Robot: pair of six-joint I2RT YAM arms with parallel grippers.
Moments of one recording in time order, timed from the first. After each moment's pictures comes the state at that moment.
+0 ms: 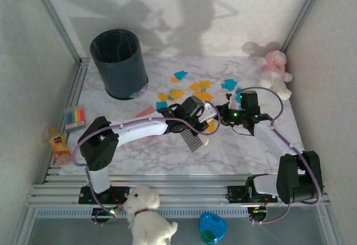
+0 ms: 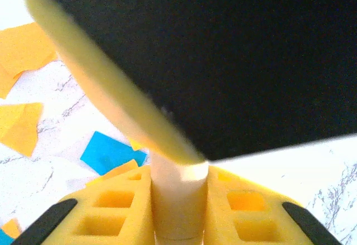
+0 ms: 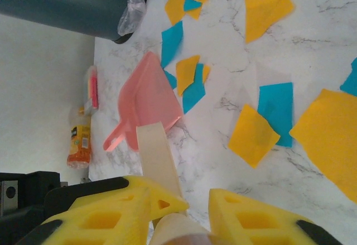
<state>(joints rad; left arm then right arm) -0.92 1.82 1.33 -0.30 0.07 0.09 0.21 1.29 0.75 -0.24 -0.75 0.60</state>
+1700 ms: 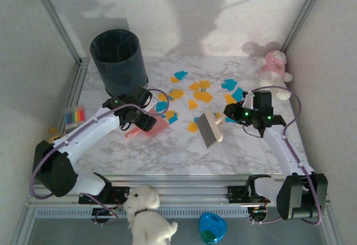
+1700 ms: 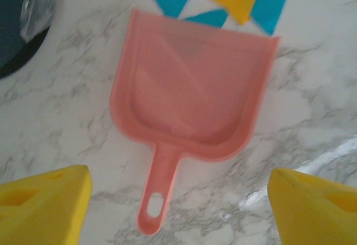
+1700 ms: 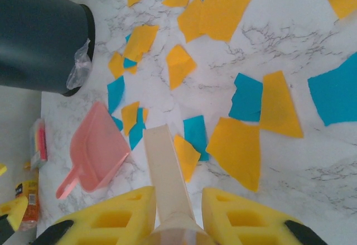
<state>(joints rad) -0.51 1.39 1.13 -0.88 -0.15 0.09 0.09 1.13 0.81 -0.48 -0.52 0.53</state>
